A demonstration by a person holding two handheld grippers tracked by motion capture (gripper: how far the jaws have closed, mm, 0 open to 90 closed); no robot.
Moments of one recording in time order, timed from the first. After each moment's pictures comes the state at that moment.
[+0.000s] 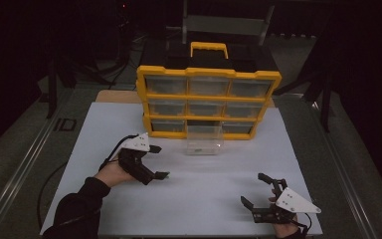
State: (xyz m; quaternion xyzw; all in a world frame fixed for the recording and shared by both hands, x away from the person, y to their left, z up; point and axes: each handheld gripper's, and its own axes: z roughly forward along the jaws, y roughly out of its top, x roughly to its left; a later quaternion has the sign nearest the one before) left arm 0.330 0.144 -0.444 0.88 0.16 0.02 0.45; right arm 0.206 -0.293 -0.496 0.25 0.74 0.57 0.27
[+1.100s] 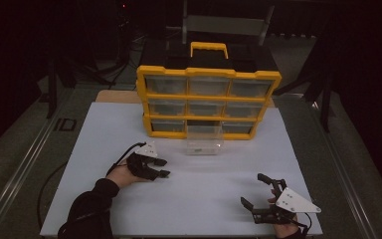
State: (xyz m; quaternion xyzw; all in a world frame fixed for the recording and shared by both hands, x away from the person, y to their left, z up) left arm 0.355 0.136 -0.512 0.90 0.17 0.01 0.39; right arm 0.206 -0.293 -0.496 0.24 0.74 0.57 0.27
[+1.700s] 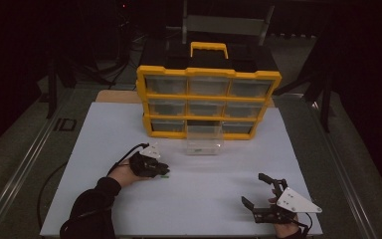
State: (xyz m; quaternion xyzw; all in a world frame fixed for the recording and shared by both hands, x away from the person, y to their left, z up) left arm 0.358 0.131 -0.519 0.92 0.17 0.02 0.36; right arm 0.207 -0.295 -0.496 0.25 0.74 0.57 0.27
